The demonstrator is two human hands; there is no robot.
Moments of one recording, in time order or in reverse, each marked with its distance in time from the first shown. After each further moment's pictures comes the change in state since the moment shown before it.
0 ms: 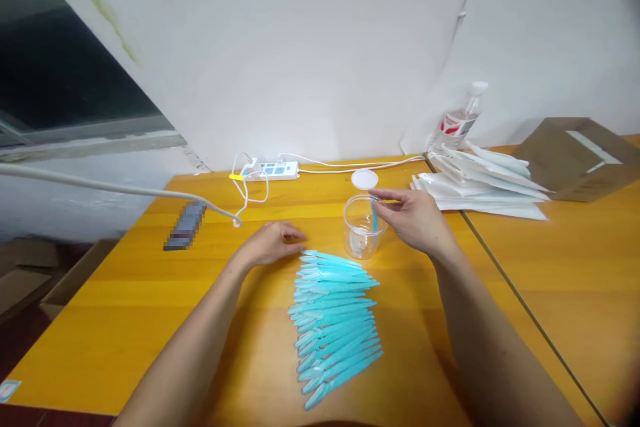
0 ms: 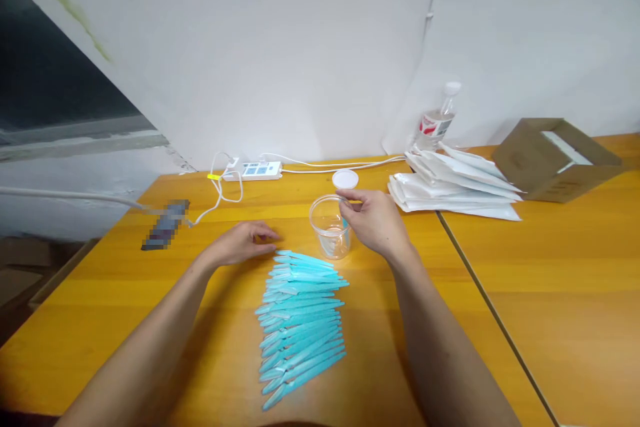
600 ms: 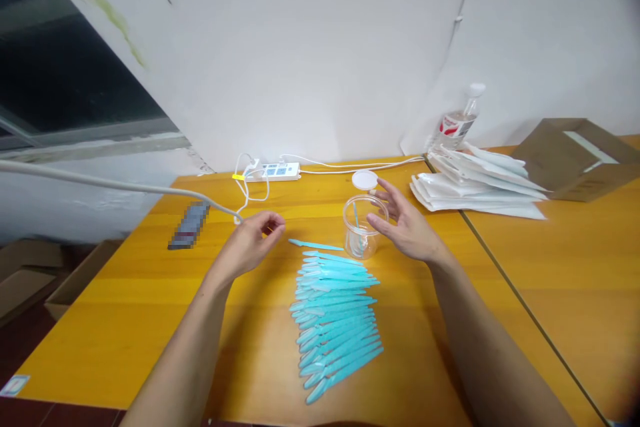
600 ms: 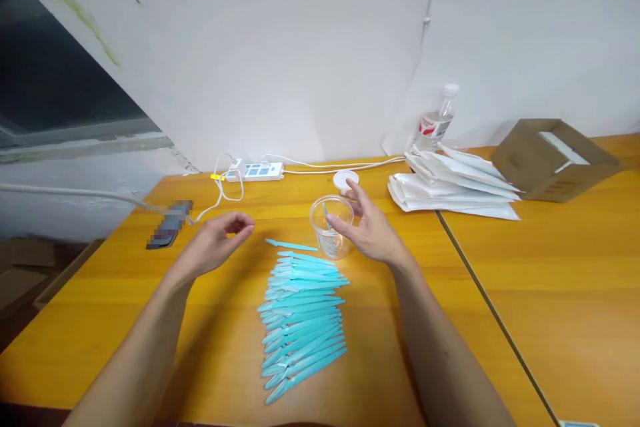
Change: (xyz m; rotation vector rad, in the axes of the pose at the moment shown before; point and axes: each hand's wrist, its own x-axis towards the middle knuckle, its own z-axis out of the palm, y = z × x) left_hand -0.041 0.017 -0.018 -0.079 0.347 -0.082; right_hand -0.012 0.028 0.014 0.360 -0.141 -0.138
